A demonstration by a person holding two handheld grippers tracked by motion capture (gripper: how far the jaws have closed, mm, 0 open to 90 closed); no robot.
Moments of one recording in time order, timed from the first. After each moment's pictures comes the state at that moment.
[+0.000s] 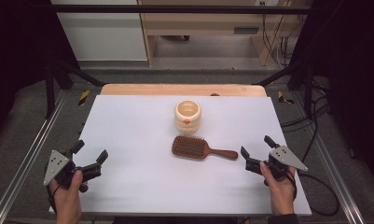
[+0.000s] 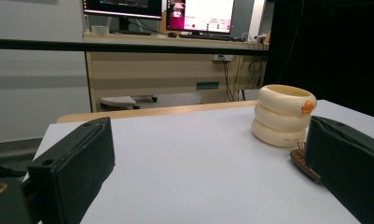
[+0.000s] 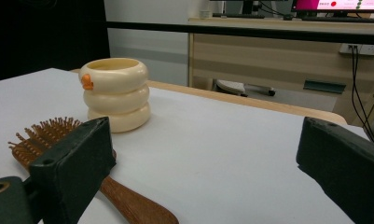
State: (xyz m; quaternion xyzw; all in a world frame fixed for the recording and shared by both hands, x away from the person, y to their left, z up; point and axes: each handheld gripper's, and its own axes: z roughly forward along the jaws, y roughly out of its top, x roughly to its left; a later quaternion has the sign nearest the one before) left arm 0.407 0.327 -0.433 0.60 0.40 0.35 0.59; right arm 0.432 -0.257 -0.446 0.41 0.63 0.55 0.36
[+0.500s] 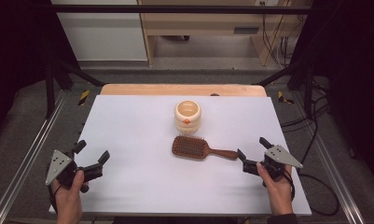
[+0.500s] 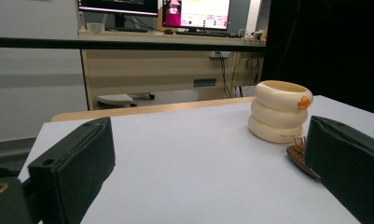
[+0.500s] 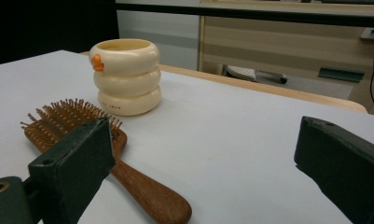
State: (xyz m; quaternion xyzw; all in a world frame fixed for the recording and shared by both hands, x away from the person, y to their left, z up) left arm 0.408 0.325 -0.434 0.61 0.40 0.35 0.59; right arm 0.435 -0.251 -0.450 0.40 0.66 0.53 0.34
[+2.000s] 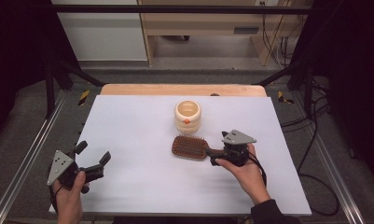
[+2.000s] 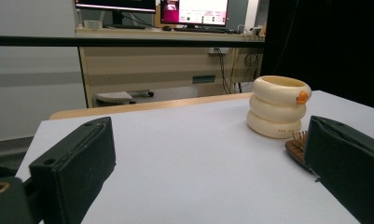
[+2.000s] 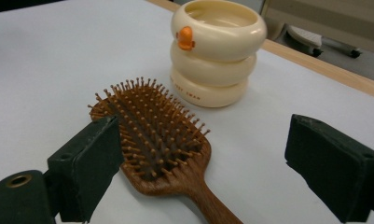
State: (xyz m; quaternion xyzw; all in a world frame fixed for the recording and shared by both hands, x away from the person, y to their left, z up) left arm 0.407 0.322 -0.435 0.62 0.40 0.35 0.58; right arm 0.477 -0.154 -0.428 0.34 0.78 0.46 0.25
